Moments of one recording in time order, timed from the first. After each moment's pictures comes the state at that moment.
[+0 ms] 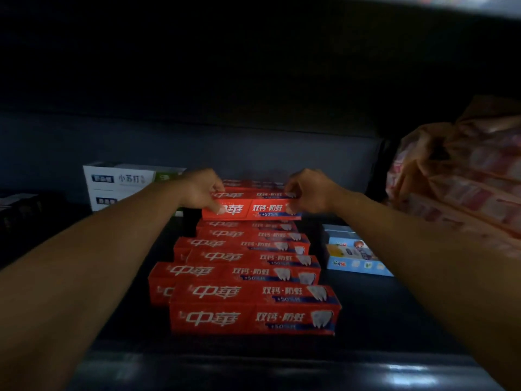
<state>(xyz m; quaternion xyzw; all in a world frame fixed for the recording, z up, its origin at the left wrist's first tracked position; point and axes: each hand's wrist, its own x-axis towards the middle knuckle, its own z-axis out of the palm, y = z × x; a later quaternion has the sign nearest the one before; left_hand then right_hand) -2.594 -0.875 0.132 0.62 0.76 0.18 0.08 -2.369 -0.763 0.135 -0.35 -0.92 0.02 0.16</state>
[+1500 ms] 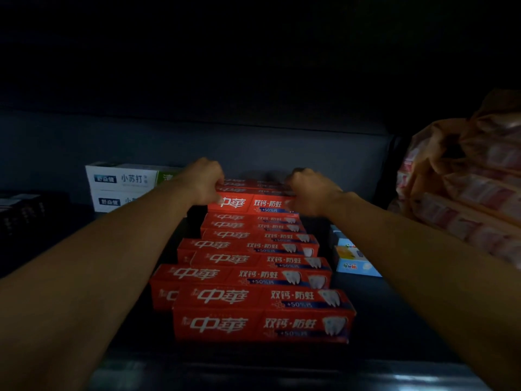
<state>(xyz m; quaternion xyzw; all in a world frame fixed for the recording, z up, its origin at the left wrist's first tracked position) -2.593 -0.865 0.133 0.61 0.77 0.14 -0.09 -2.393 -0.761 0.127 -0.37 -0.91 -0.10 0.13</state>
